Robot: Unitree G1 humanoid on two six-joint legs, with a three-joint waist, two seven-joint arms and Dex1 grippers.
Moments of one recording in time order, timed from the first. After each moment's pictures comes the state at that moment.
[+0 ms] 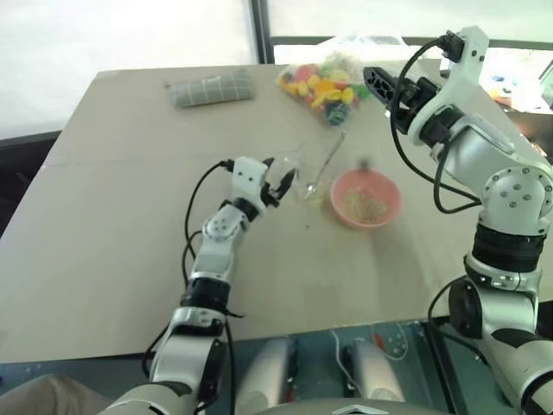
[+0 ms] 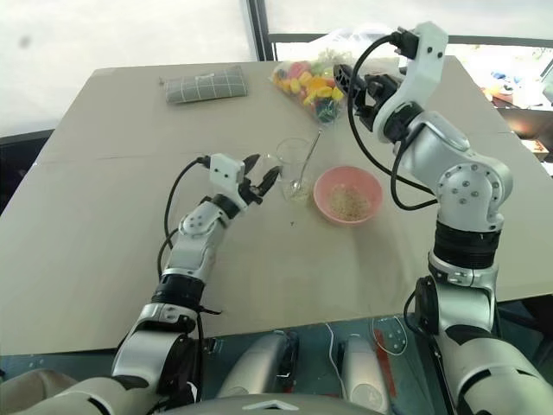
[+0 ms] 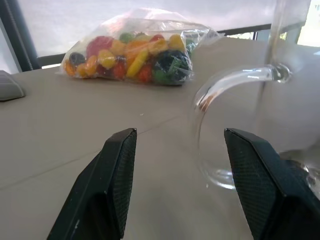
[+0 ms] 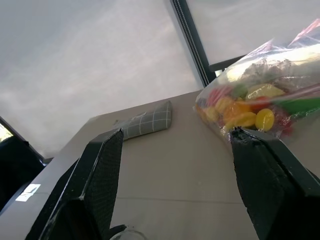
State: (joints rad) left arm -0.50 0.21 0.03 0.36 -0.12 -0.10 -0.48; right arm -0.85 -0.32 -0.21 -0.19 0.98 0.91 -0.15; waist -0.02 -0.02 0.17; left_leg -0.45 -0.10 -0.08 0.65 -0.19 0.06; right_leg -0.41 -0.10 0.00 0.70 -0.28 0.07
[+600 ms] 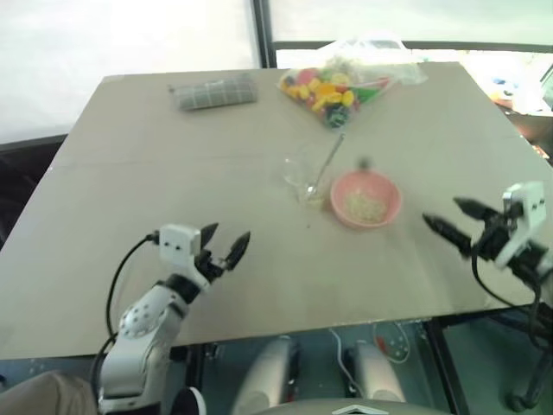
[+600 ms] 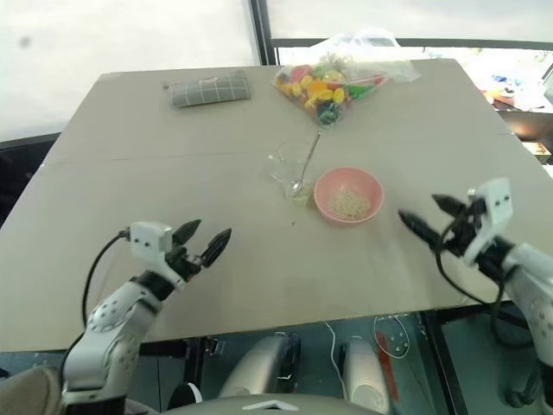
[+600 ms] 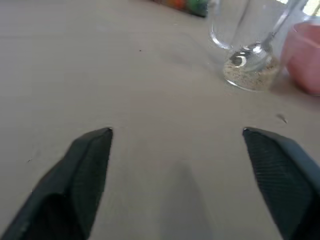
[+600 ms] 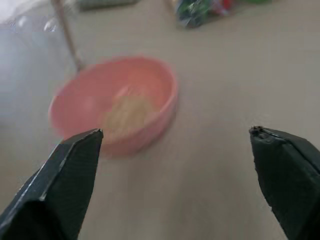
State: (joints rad) left arm 0.29 0.36 0.22 -0.52 -0.41 0.36 -0.48; right arm 0.19 -0.74 -0.35 -0.39 0.71 0.52 0.71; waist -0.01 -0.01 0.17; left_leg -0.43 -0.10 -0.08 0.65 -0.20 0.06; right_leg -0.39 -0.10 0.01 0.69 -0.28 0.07
